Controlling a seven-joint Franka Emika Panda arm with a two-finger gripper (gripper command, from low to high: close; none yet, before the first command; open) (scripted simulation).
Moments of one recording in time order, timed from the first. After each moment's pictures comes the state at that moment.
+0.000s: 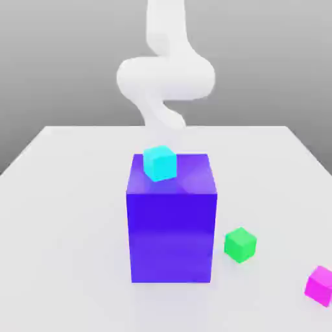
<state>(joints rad) 0.01 -0.71 0.04 -2.30 -0.02 2.33 0.80</state>
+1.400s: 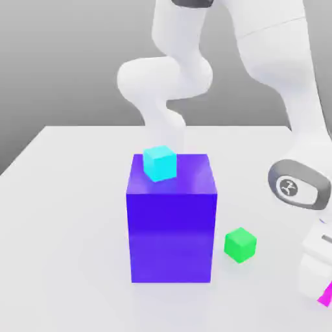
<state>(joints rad) 0.33 0.48 0.27 -2.31 -0.34 2.76 0.91</state>
